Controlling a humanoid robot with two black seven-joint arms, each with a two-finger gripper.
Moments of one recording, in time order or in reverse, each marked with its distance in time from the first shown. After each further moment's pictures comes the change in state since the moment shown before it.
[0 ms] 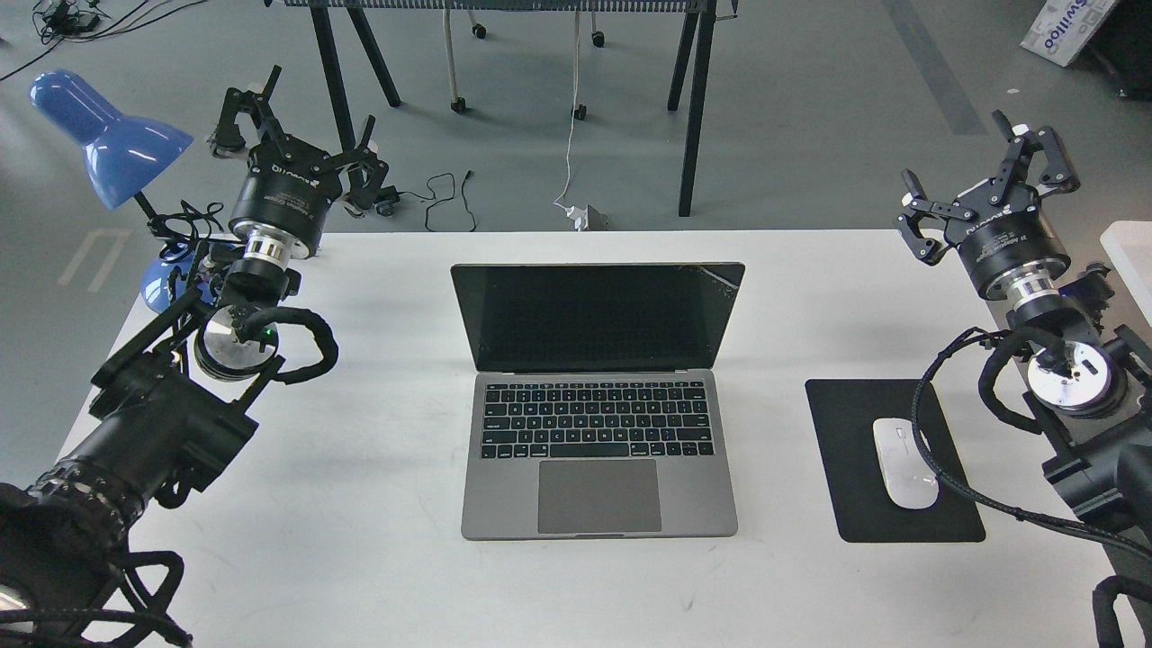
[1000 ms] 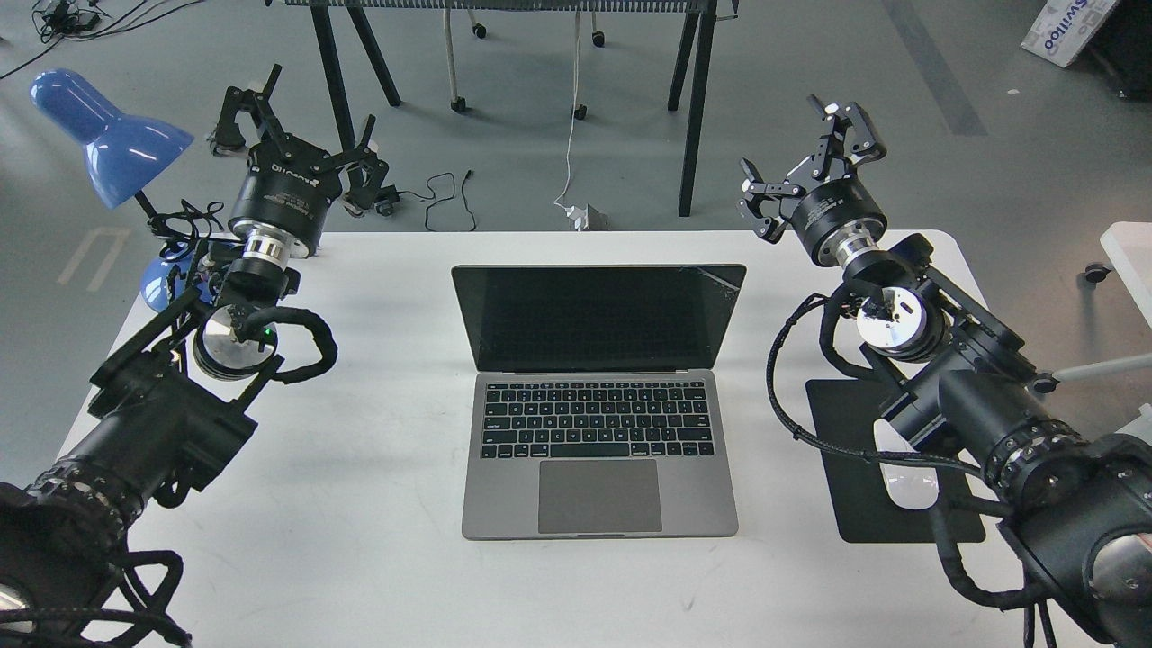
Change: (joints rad) left arm -0.002 0.001 0.001 0.002 0.005 -0.003 0.002; right arm 0.289 0.333 -0.210 -0.330 -0.001 -0.031 0.005
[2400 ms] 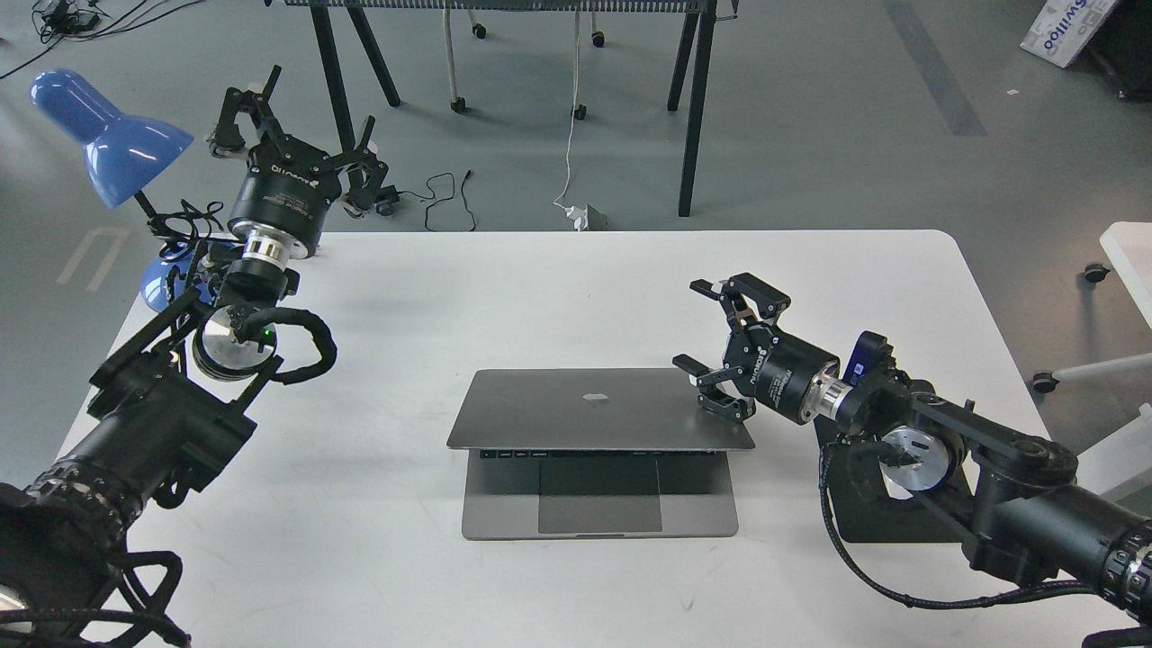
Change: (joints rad) left arm 0.002 0.001 0.001 0.000 0.000 0.000 0.000; right arm -0.229 -0.291 -0.531 0.477 -0.110 0.030 -0.021
